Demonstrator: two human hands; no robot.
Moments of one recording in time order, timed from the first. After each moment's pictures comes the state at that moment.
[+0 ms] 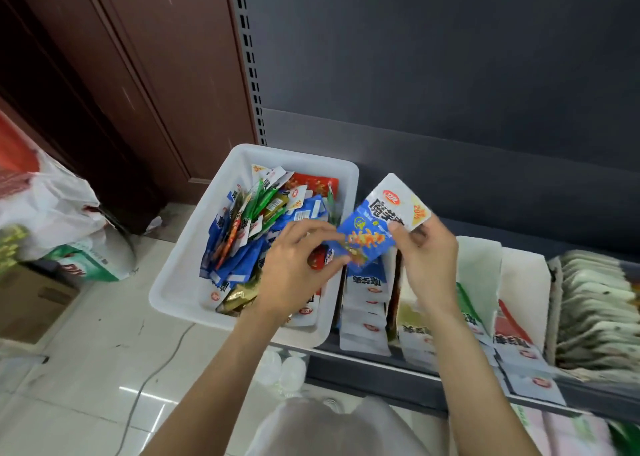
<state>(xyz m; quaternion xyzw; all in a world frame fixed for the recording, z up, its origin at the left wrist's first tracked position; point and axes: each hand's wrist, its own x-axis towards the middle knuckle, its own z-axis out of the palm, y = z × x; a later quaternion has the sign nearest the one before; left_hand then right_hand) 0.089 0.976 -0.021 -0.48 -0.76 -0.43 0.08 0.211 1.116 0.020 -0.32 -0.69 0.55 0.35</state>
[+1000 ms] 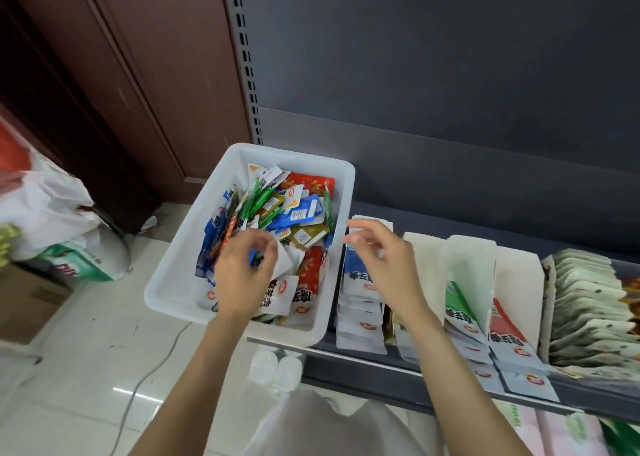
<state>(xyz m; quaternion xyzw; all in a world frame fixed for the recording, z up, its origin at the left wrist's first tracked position) 0.069 0.932 -0.041 -0.29 -0.83 -0.47 0.06 0.201 1.097 0.005 -0.25 -0.83 0.45 0.22</state>
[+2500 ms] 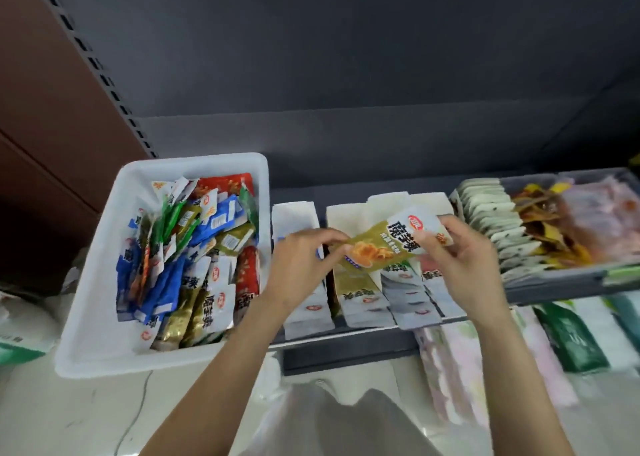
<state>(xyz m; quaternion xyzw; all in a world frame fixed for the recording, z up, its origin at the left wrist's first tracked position) 0.153 1.047 -0.014 -0.57 -0.71 -0.40 -0.13 0.355 1.141 0.029 -0.42 -0.72 0.44 0.34</state>
